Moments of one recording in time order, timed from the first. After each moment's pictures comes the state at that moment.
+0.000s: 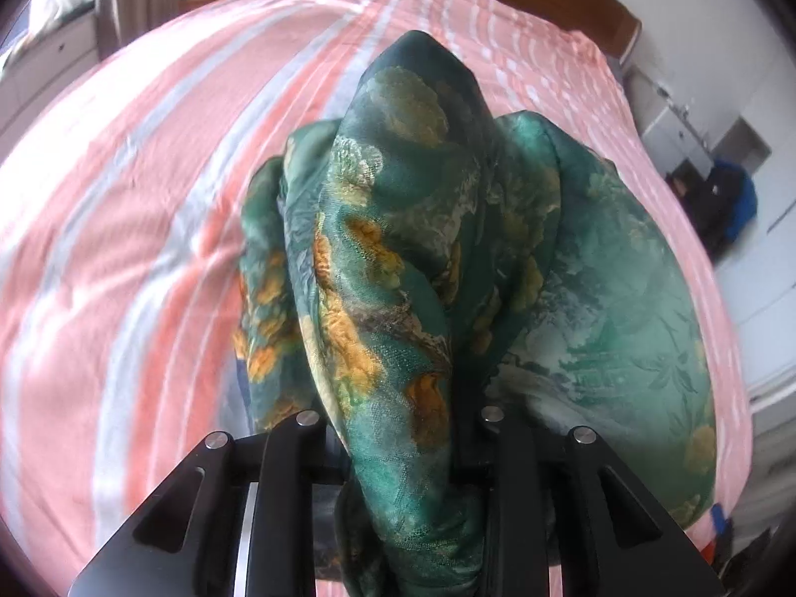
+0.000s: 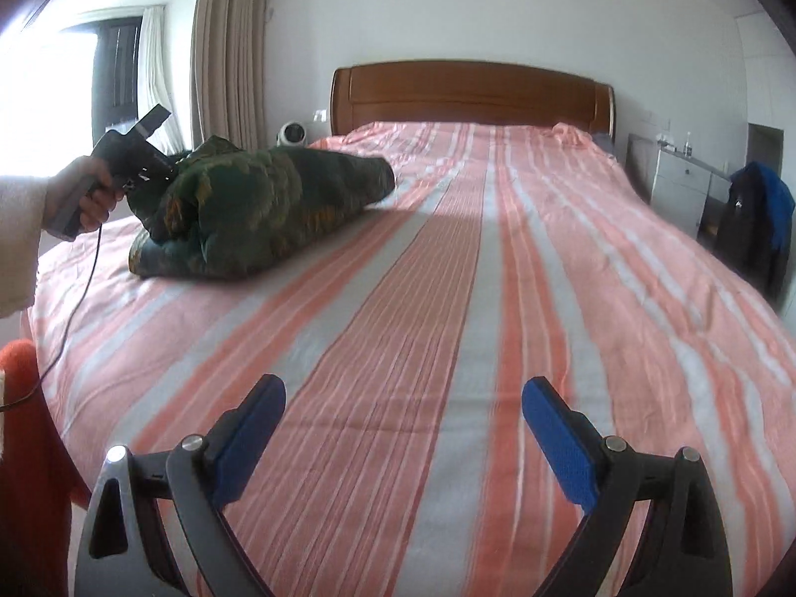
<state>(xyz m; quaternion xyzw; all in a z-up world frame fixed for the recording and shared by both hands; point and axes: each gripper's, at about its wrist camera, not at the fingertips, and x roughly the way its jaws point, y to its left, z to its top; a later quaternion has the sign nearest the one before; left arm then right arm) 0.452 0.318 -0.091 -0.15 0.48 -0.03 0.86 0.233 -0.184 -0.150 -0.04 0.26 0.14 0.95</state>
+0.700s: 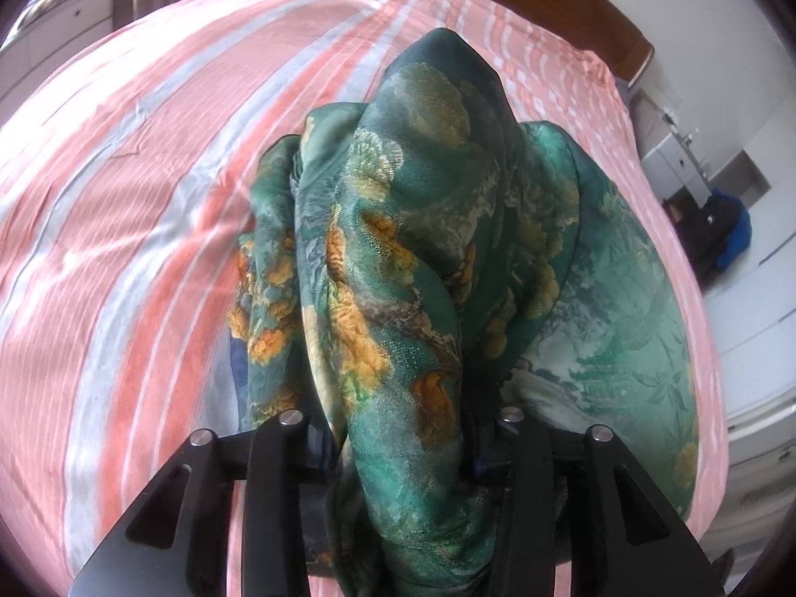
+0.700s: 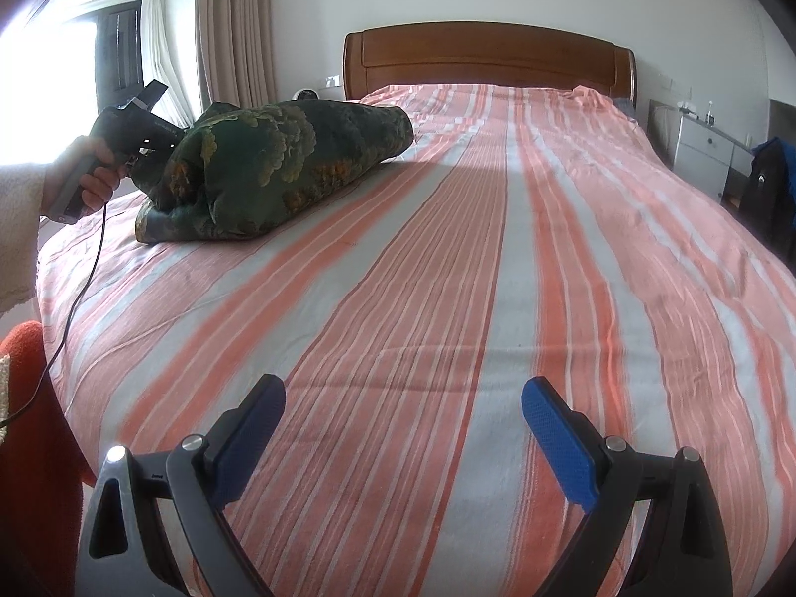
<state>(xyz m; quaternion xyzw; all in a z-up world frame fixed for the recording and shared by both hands) 0.446 0.337 -0.097 -0.20 0.48 -0.02 0.85 0.235 -0.172 -0.167 -0.04 0.32 0.17 0.93</state>
